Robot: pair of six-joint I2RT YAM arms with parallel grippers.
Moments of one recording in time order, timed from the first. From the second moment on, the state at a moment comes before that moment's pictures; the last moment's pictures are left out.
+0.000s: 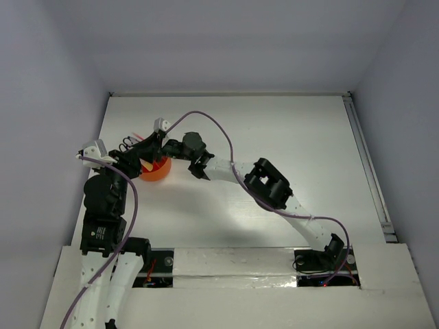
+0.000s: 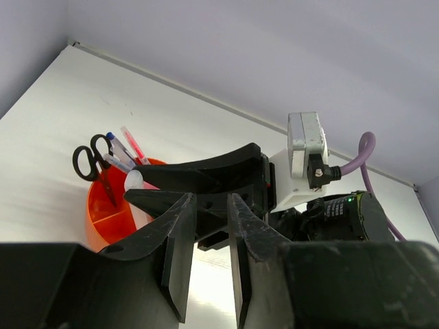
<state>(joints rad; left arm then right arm) -0.11 0.44 0.71 -0.29 -0.17 -0.44 0.97 2.57 2.05 0.92 -0.54 0.20</state>
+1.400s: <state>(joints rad) -0.11 0.42 0.71 -0.28 -0.11 -0.44 0.78 1.94 1.39 0.57 -0.32 0.33</state>
